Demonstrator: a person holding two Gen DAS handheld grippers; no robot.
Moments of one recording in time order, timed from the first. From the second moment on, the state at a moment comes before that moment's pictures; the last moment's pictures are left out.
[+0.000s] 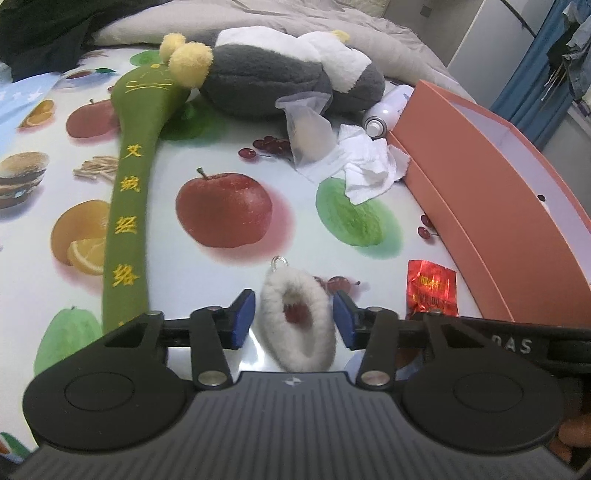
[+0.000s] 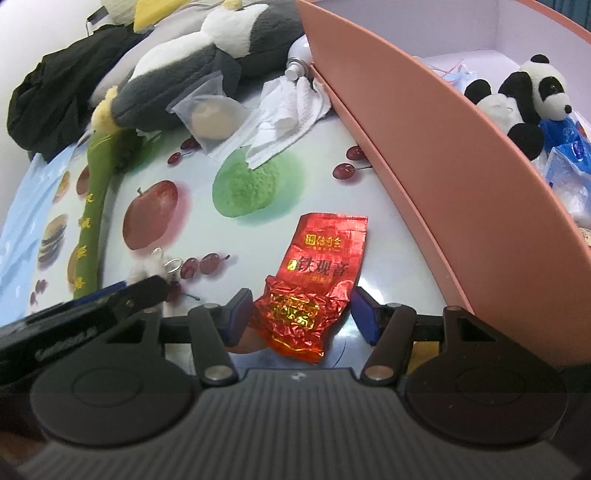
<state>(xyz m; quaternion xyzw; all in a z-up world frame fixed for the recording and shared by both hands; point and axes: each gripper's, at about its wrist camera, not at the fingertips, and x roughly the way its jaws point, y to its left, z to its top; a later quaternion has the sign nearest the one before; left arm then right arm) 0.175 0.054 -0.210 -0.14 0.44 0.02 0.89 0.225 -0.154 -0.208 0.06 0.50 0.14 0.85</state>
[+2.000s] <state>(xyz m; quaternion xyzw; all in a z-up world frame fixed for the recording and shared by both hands) 0.315 -0.145 0.033 0.02 0.49 -0.11 0.86 0.294 -0.336 0.014 0.07 0.45 0.15 0.88</state>
